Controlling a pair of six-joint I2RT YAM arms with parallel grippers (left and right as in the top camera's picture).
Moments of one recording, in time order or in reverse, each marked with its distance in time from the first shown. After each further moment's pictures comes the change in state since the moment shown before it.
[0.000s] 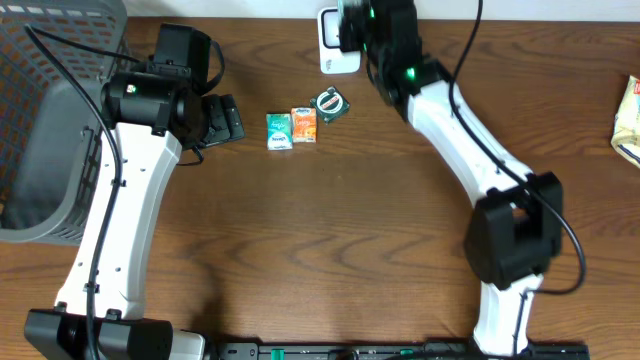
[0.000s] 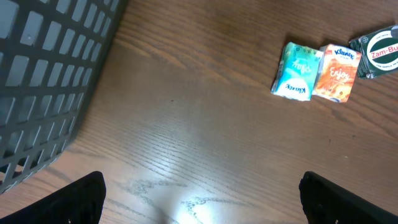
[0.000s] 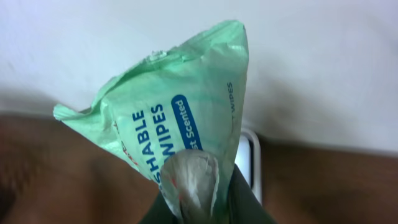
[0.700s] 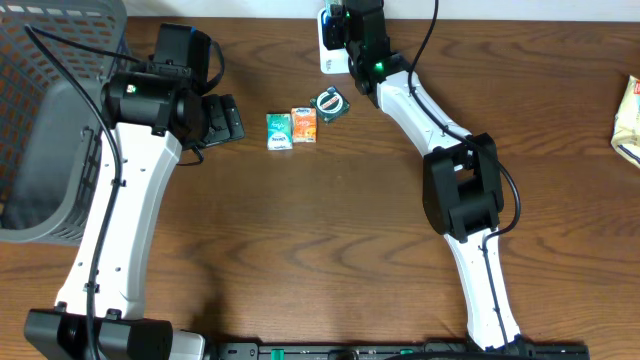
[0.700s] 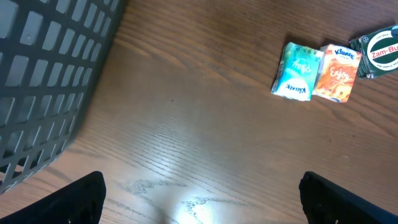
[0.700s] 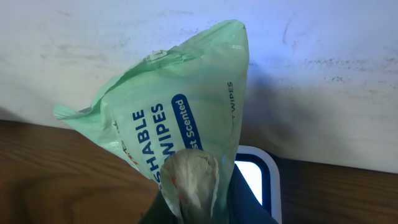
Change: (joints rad) left arm 0.000 0.000 0.000 0.000 0.000 0.000; right arm -0.012 0.389 0.253 0.107 0.037 -0.053
